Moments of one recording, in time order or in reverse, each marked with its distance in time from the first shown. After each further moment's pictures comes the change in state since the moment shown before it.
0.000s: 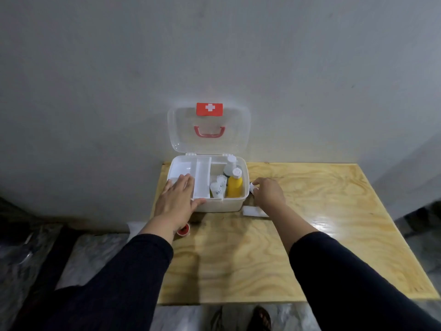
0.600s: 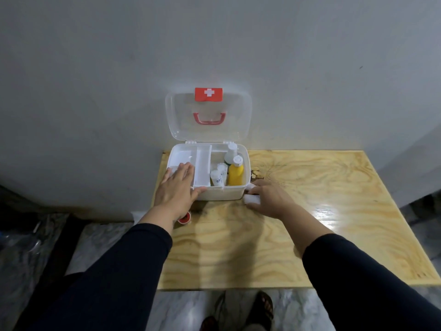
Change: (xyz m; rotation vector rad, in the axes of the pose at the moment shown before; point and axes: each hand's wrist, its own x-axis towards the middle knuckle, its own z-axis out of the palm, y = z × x) left_hand -0.001 0.000 0.004 0.050 0.014 0.000; right_hand -0.026 0.034 0.006 -0.256 -0.173 -0.404
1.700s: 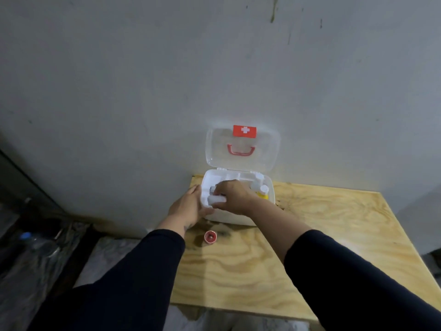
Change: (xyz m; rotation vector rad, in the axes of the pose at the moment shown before) left_hand -0.028 -0.044 -0.037 -0.583 -0.031 -0.186; right_hand 0.019 -0.177 -0.064 0.036 -0.049 -0.258
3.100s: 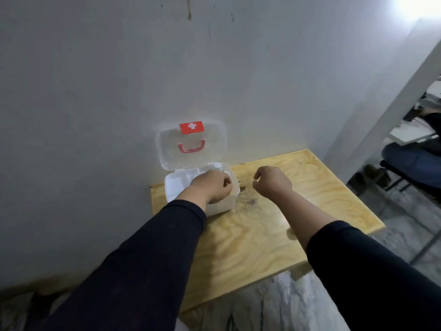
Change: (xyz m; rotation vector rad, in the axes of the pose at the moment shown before) left_hand 0.011 0.111 0.002 0.316 -0.270 0.538; right_hand -0.098 0.066 -0.018 0.066 0.446 0.889
